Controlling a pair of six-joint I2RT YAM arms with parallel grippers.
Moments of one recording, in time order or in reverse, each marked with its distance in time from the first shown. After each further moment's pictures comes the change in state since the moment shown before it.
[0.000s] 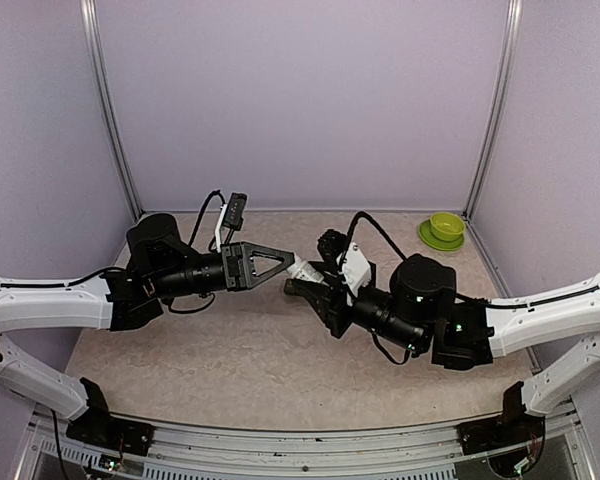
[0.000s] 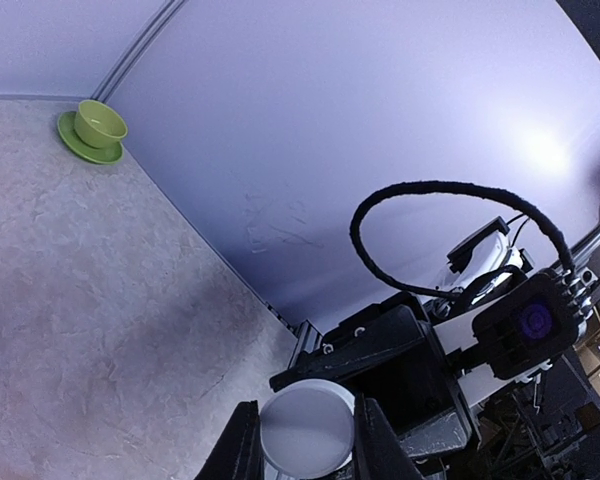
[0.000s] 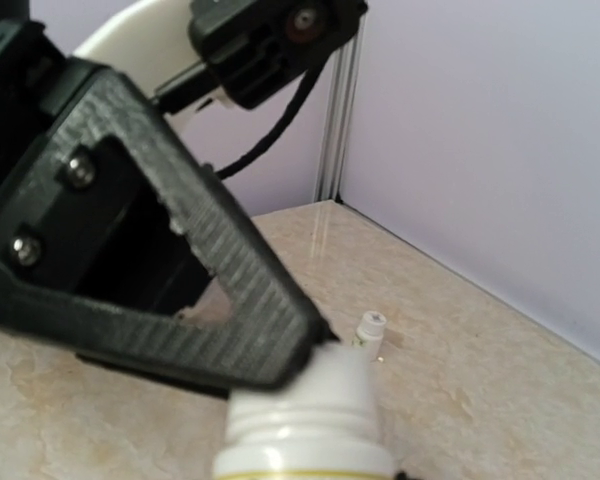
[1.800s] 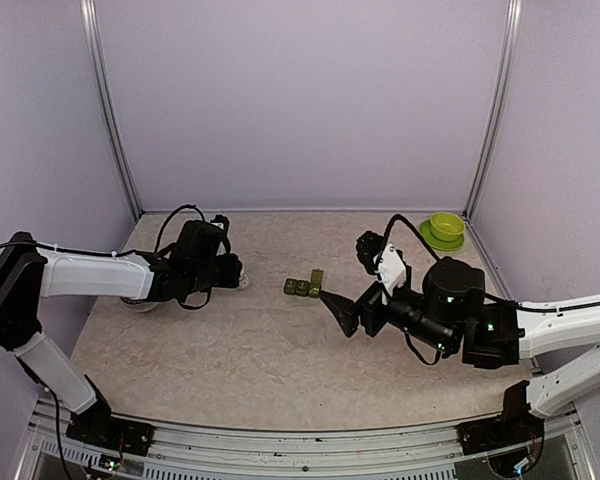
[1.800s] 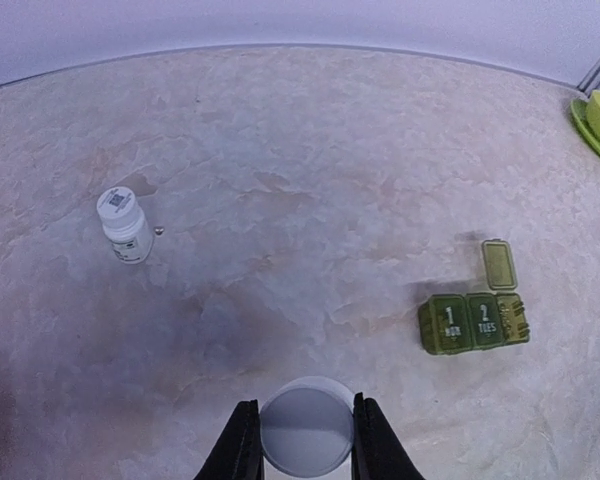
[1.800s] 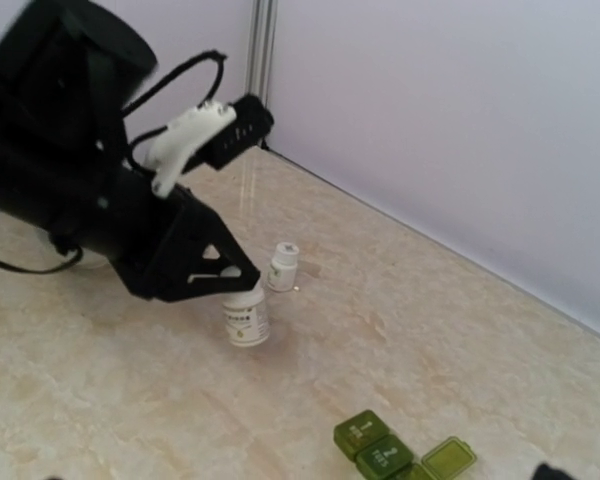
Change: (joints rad) left arm 0.209 0.285 0.130 -0.481 -0.731 0.397; right arm -0.066 -0.190 -0.130 -0.130 0.065 0.023
